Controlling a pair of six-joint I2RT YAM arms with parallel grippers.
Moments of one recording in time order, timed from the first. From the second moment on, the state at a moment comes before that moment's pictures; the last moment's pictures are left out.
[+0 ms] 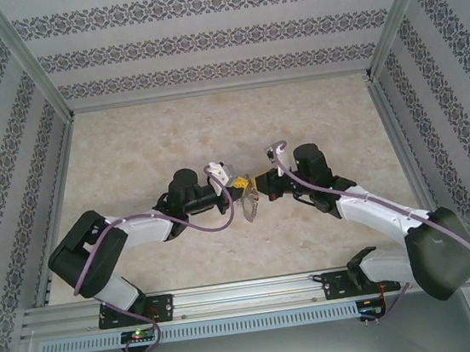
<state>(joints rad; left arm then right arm) -0.64 1.58 0.60 0.76 0.52 0.06 0.47 1.24 0.59 0.13 -0.56 0.41</state>
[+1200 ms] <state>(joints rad) -0.64 1.63 0.59 0.91 0.45 -0.03 0.39 1.41 0.66 0.17 -0.79 0.77</state>
